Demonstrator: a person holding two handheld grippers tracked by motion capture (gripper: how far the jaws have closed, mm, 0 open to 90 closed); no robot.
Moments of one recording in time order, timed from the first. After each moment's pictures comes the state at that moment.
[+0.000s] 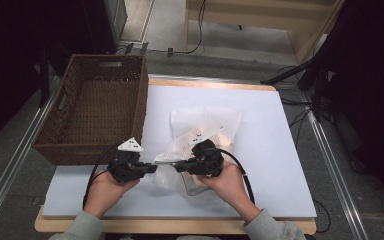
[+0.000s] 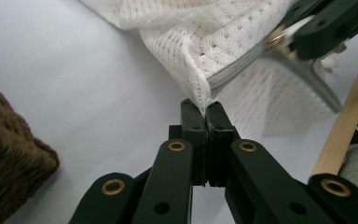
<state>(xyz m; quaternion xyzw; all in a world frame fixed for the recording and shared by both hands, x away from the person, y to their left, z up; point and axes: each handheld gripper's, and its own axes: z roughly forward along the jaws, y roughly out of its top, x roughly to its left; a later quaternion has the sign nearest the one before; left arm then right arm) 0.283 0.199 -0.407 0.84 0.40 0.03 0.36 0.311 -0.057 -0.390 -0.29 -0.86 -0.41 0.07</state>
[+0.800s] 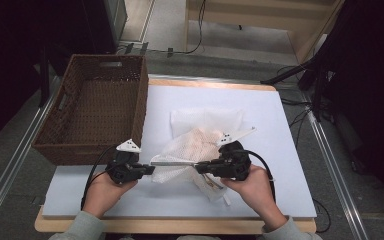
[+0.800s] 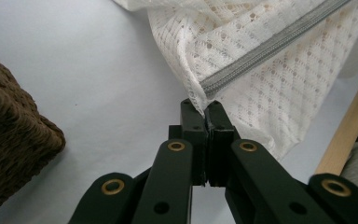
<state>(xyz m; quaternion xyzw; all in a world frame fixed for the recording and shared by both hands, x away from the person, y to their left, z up) 0.281 0.201 -0.410 0.84 0.42 0.02 0.35 0.294 -0.114 -0.364 -0.31 -0.85 -0.42 0.07</state>
